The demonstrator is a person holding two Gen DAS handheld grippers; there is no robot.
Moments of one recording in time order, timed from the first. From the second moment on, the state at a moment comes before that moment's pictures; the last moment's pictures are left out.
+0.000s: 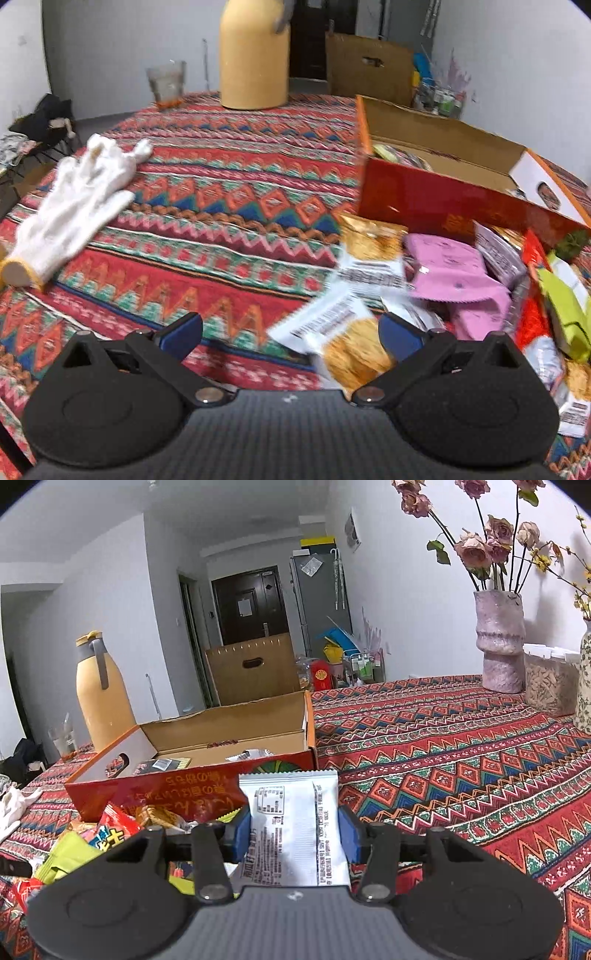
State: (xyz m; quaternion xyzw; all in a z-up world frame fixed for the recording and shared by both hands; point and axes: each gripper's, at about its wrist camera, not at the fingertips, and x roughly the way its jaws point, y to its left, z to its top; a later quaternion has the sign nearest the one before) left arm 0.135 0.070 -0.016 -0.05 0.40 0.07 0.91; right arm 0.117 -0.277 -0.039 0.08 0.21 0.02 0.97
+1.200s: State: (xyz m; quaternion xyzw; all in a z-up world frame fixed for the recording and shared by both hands) left arm 0.133 0.055 0.004 -0.02 0.35 0.08 0.93; right arm 0.115 -0.271 -0.032 0.07 0.21 0.03 0.98
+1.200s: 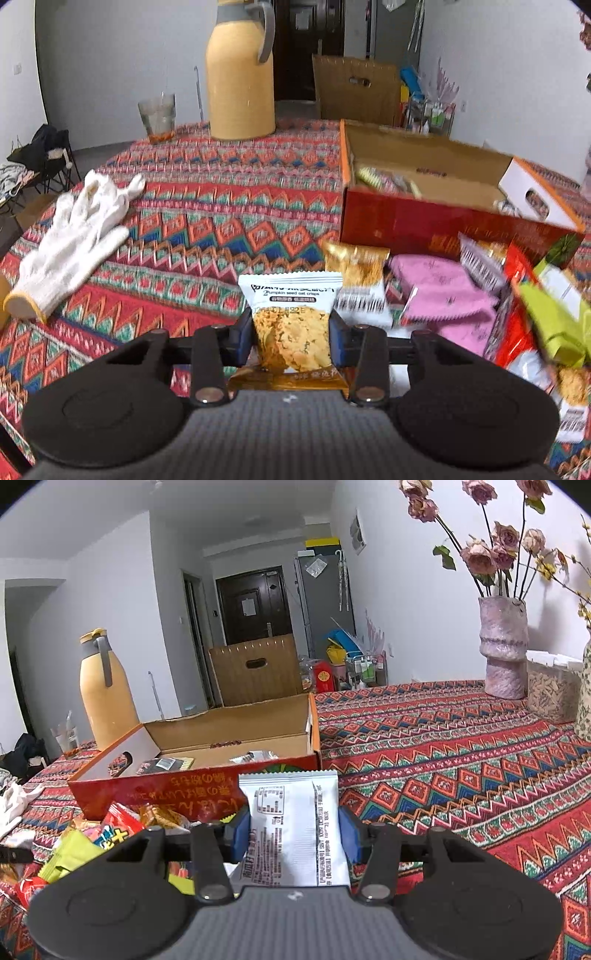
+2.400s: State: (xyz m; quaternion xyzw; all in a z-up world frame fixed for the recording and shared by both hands) left arm 0.265 -0.004 0.075 -0.04 0.24 0.03 0.97; right arm 0.238 -0.220 0.033 0.01 0.15 0.05 0.99
